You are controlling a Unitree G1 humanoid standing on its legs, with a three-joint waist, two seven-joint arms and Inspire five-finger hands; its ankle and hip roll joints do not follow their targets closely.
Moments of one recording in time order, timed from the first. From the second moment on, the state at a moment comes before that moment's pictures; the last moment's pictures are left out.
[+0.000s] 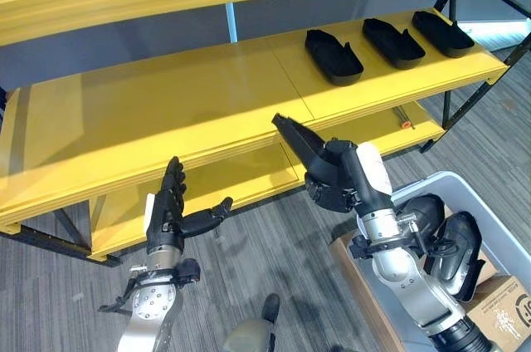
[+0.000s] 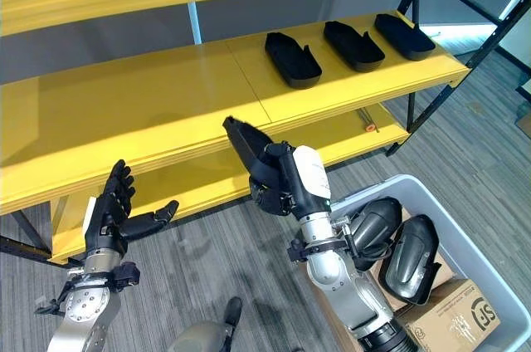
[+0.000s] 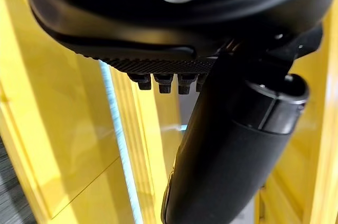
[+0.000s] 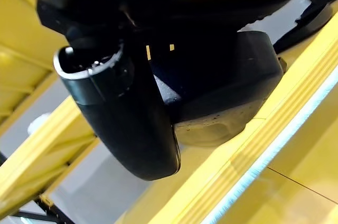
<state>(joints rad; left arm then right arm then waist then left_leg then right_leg) 0.24 0.39 -0.06 -0.12 -0.31 -0.16 0.27 -0.11 -0.49 0.42 -0.23 -0.35 -0.03 -0.34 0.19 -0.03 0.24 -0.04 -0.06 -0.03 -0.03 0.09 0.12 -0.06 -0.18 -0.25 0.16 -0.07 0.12</state>
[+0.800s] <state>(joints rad) 0.23 0.36 -0.18 -0.13 -0.39 -0.20 0.28 -0.05 -0.62 0.39 -0.22 -0.35 -0.13 -0.28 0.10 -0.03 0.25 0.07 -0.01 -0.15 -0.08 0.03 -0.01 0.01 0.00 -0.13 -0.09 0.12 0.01</state>
